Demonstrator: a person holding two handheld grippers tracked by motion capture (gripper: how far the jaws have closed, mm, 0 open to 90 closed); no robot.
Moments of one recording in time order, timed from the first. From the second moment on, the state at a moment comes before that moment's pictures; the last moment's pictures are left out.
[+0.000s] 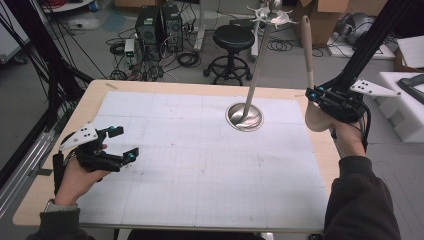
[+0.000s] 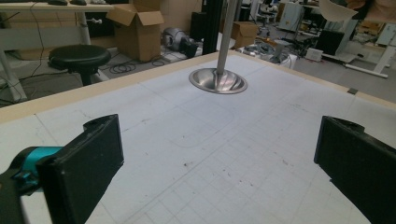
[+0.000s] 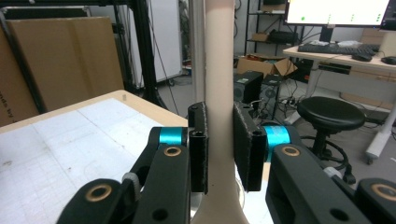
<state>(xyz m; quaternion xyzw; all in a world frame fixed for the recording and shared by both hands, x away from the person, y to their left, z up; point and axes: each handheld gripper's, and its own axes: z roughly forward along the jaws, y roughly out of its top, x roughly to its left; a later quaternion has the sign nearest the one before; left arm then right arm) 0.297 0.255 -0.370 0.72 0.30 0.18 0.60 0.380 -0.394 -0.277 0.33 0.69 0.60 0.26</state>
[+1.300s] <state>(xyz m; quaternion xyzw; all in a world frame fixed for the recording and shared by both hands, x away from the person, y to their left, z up) 0.296 0.260 -0.370 0.71 0.30 0.19 0.60 0.393 -0.386 -0.285 0.31 0.70 0.60 0.22</state>
